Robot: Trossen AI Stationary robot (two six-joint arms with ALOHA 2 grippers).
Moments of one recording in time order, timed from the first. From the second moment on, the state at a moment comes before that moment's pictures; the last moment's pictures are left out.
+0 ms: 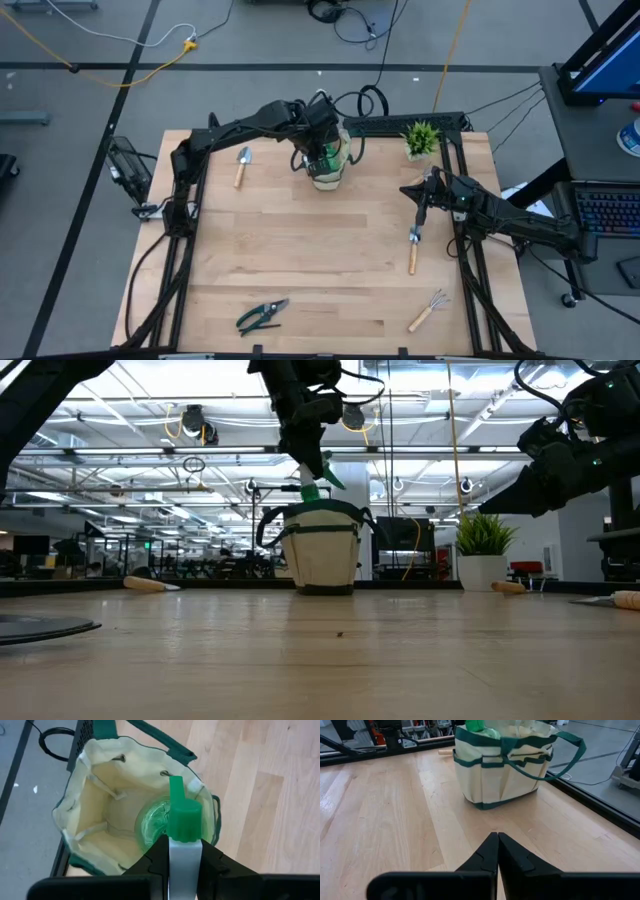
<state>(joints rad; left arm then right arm) 0.37 2.02 2.07 -1.15 -0.01 0.12 -0.39 0.26 0.09 -0.11 -0.02 0.06</state>
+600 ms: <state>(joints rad) 0.39 2.07 2.07 -1.15 0.03 0.15 -0.39 0.28 0.09 -0.11 -0.02 0.06</state>
